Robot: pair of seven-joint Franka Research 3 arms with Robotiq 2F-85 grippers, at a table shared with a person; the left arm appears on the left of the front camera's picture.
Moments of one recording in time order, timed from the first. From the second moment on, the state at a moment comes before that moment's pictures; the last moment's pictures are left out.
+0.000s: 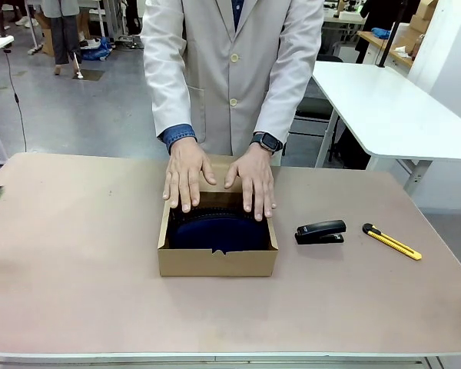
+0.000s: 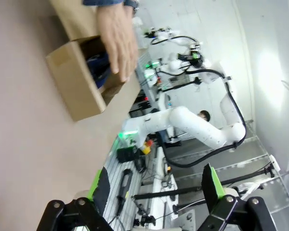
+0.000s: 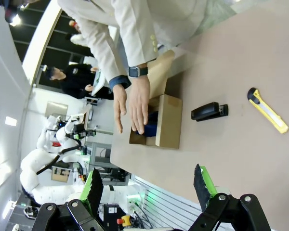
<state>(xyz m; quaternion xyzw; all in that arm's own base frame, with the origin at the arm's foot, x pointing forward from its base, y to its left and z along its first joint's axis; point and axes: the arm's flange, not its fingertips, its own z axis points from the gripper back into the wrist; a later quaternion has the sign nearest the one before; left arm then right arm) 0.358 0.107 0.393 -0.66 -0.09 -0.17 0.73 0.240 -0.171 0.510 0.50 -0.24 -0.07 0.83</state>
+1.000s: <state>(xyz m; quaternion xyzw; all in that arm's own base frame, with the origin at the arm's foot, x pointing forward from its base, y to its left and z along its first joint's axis) 0.400 -0.011 0.335 -0.72 -0.14 -0.11 0.67 0.363 0.001 0.460 0.51 -0.15 -0.01 0.85</state>
